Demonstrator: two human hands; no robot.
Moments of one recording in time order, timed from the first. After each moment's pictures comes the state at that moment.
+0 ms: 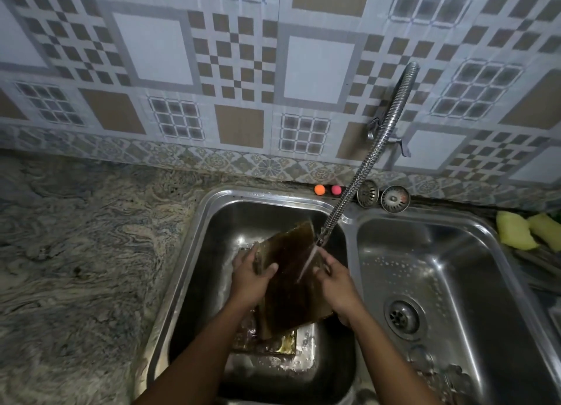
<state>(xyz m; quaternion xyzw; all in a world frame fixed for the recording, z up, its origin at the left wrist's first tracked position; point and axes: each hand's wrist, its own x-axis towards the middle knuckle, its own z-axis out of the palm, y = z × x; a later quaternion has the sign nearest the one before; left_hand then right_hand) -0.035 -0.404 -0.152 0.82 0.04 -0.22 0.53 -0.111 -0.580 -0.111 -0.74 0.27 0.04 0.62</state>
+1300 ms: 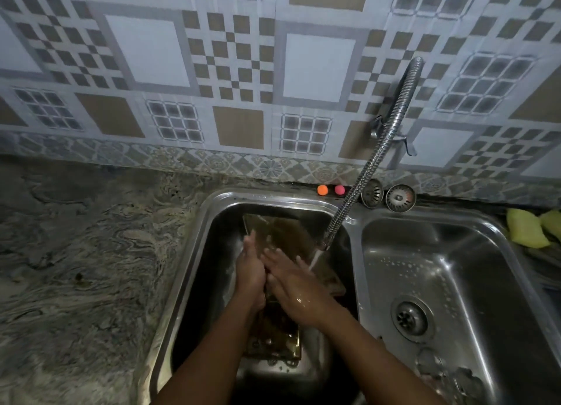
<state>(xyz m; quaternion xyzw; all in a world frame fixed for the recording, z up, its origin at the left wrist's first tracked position) -0.023 -0.426 -0.107 0.61 0.20 -0.20 0.74 -0.092 -0.532 -0.097 -0.95 -0.07 0.10 0.30</state>
